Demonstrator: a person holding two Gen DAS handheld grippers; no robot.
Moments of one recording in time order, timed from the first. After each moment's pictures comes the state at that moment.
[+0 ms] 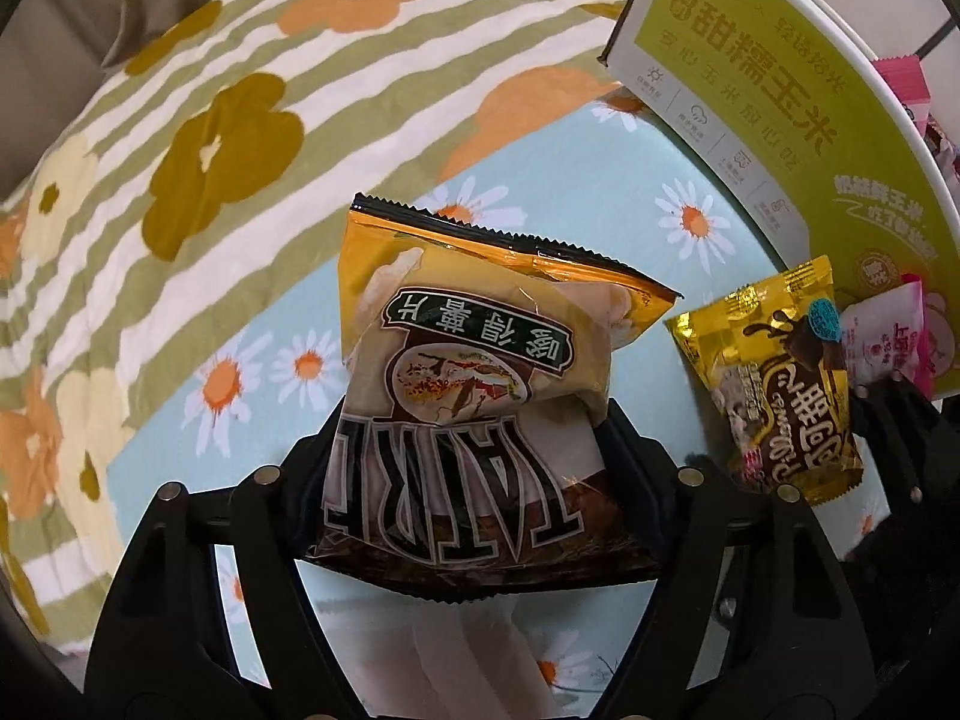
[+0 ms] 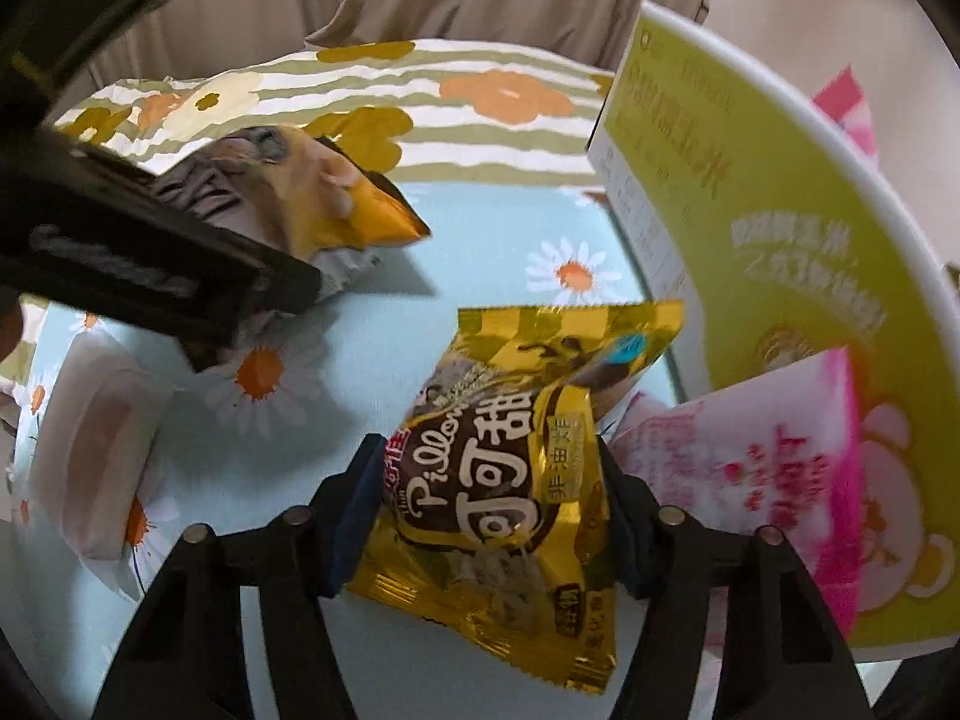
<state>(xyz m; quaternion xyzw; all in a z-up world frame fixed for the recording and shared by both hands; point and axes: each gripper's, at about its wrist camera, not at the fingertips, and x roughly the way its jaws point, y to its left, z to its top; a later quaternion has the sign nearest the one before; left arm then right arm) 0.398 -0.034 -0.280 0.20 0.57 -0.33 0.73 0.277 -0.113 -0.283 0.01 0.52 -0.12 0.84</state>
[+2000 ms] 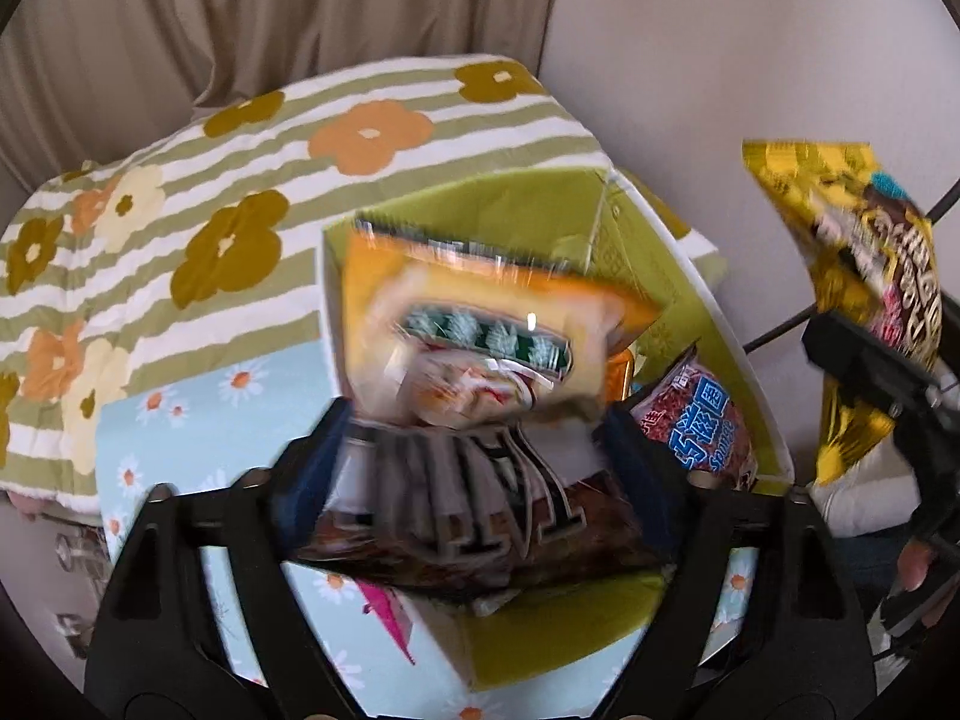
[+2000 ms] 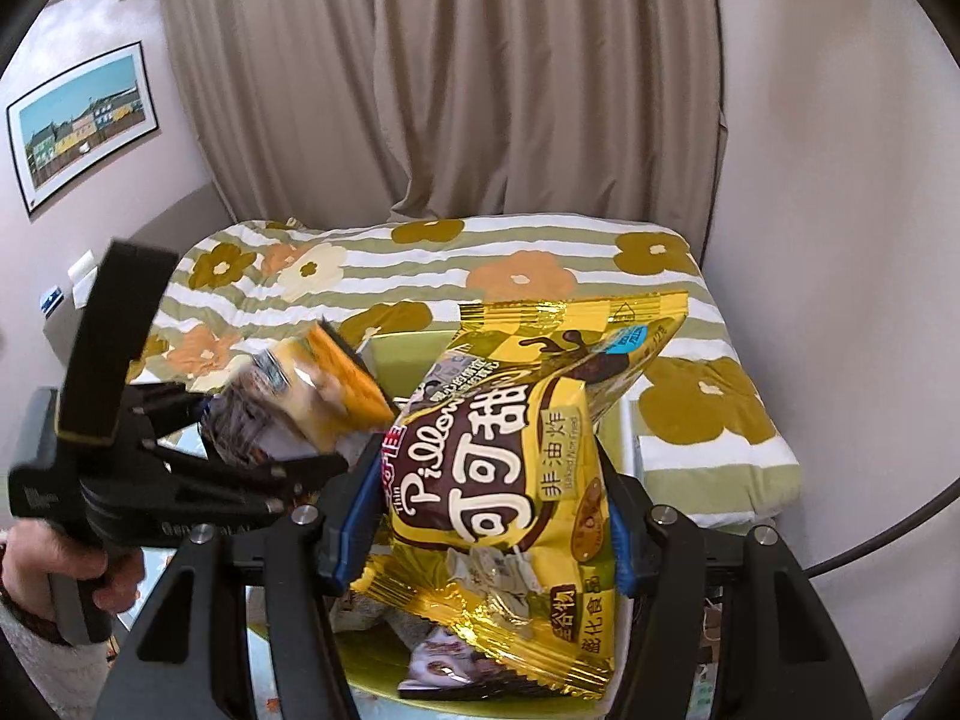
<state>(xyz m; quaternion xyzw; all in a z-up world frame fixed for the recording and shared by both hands) 0.277 -0.273 -0.102 0.09 0.51 -0.21 0.83 0.200 -0.407 -0.069 0.05 0.37 0.05 0.92</state>
